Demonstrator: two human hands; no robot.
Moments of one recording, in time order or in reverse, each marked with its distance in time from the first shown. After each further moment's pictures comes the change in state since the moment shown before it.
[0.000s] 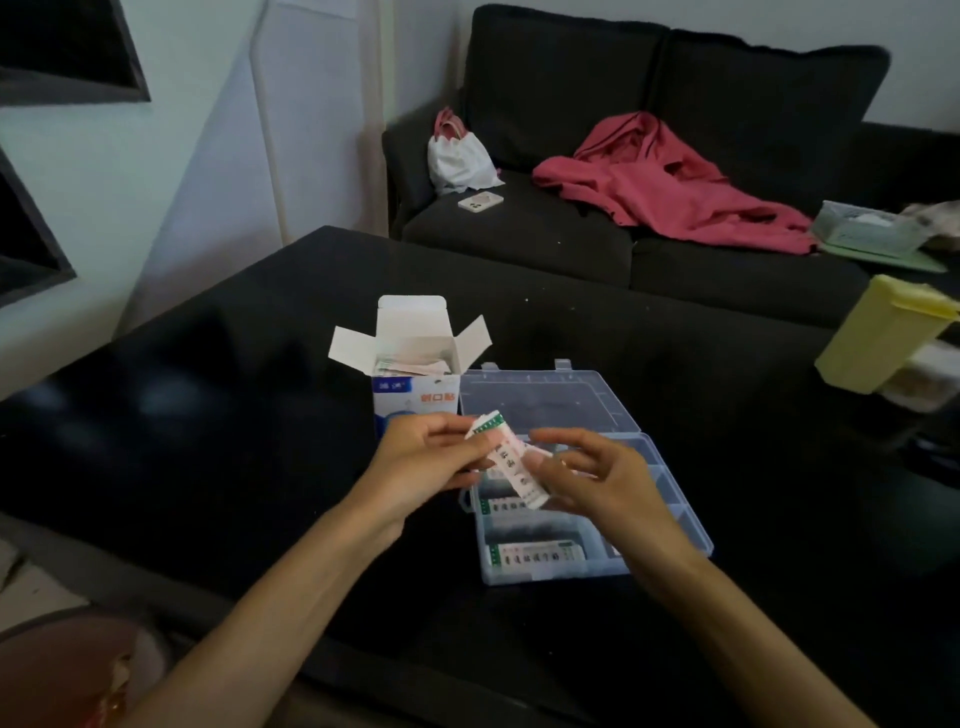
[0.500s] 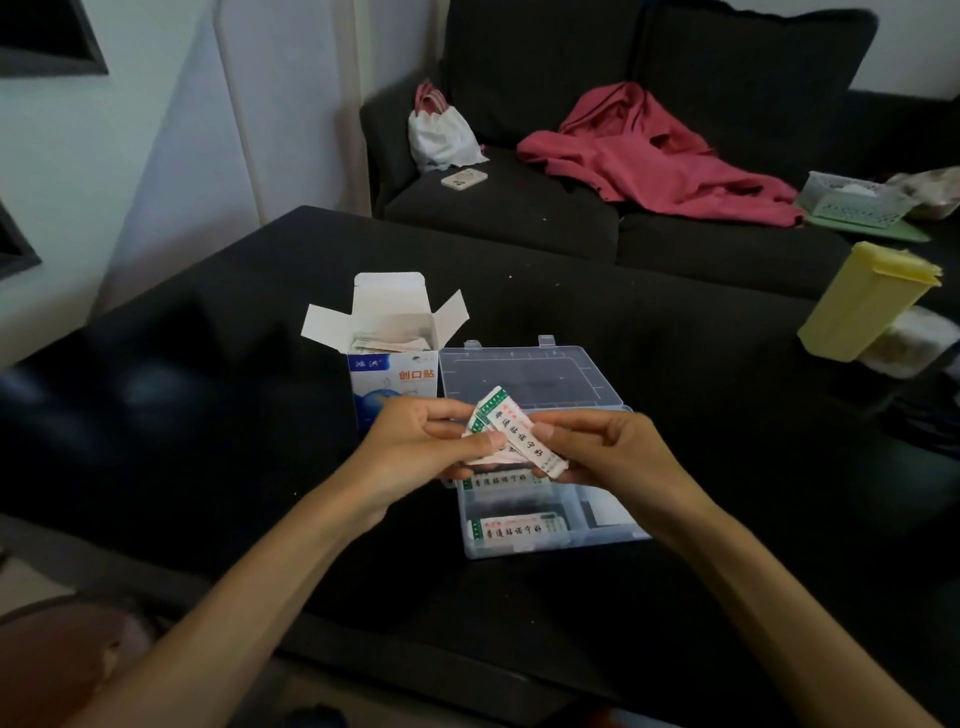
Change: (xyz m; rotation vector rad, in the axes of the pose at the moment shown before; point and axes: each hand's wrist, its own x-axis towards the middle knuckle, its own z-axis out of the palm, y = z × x) left_hand 0.000 -0.004 0.006 0.187 -0.167 0.068; right_hand 0.003 -0.003 -0.027 0.010 -0.072 0.059
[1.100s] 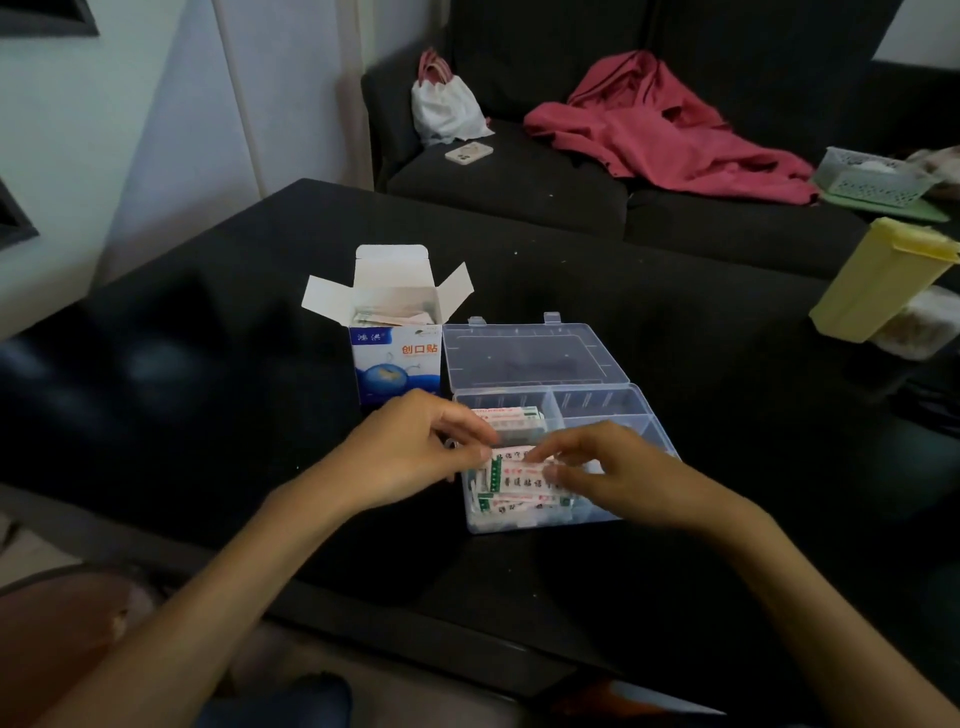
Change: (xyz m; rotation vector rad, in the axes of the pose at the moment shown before) left_hand -0.005 -0.008 -0.009 0.575 -0.154 0.117; right_hand -0.001 0.013 -0.007 -0.809 -0.275 -0.007
